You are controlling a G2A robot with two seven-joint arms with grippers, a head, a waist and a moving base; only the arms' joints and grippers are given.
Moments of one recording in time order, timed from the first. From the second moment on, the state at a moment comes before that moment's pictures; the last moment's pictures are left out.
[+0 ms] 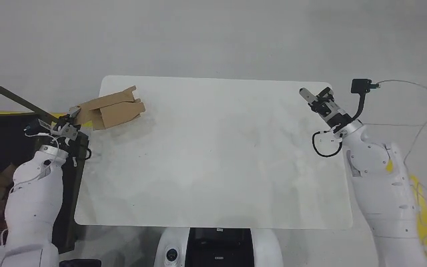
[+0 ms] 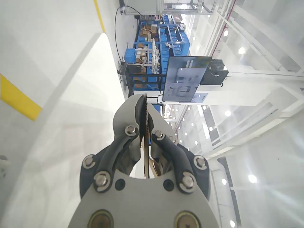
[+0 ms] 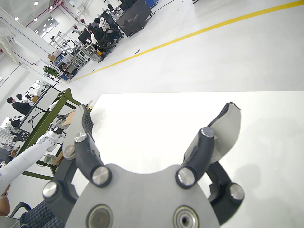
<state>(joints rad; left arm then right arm) 1.19 -0.93 -1.73 -0.80 -0.64 -0.44 -0.79 -1.18 -1.09 1.46 -1.50 -0.37 -0.41 0.37</state>
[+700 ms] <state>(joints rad) 1.23 -1.00 -1.51 -1.23 -0.66 -0.35 -0.78 -1.18 -1.09 1.46 -1.50 -0.37 -0.41 0.37</state>
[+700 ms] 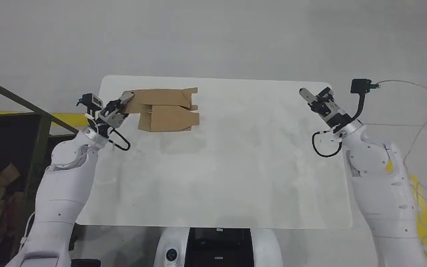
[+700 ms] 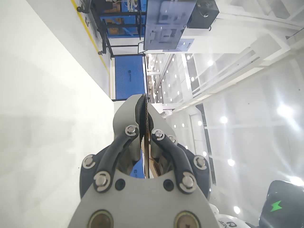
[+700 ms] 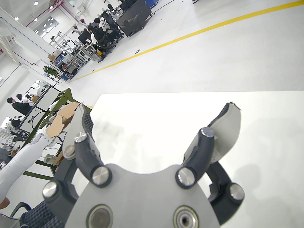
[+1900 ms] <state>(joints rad) 1.11 -1.03 -1.34 -1.18 -0.60 -0.41 -0.91 -1.23 -1.09 1.48 -1.53 -0.06 -0.35 0.52</state>
